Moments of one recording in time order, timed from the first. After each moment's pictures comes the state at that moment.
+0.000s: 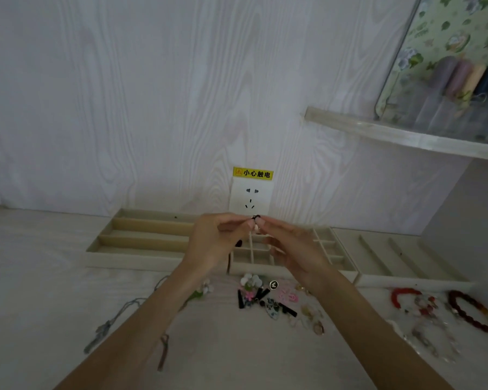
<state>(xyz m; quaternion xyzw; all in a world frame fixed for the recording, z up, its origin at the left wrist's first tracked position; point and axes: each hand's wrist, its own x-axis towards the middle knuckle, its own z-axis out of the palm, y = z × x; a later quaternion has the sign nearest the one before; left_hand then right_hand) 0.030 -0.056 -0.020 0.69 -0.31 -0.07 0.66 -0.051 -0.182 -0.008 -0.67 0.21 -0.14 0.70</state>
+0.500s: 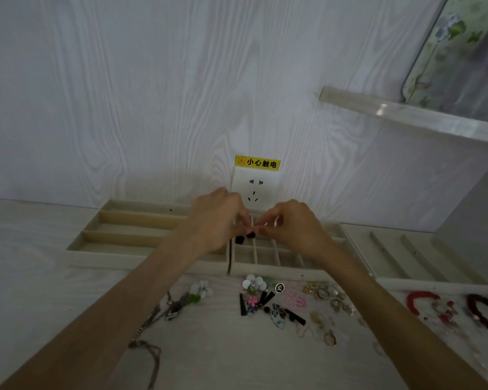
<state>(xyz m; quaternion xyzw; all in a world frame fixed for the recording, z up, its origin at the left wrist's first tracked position) 0.080 -0.074 -0.009 0.88 -0.44 0.07 0.17 -0.011 -0.216 -0.007 -0.95 0.12 -0.13 0.25</state>
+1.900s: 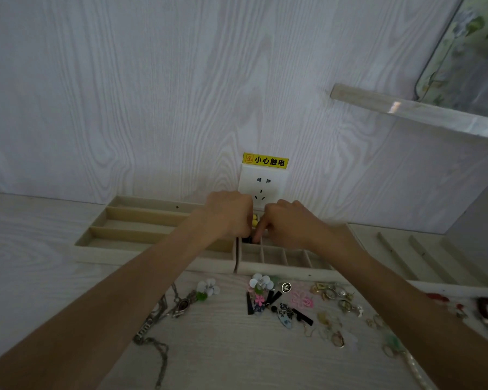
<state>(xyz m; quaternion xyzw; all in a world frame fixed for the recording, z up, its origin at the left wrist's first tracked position) 0.090 -0.095 -0.003 0.90 -0.43 -0.01 0.06 0.008 -0.200 0.008 -1.00 0.03 0.06 -0.02</state>
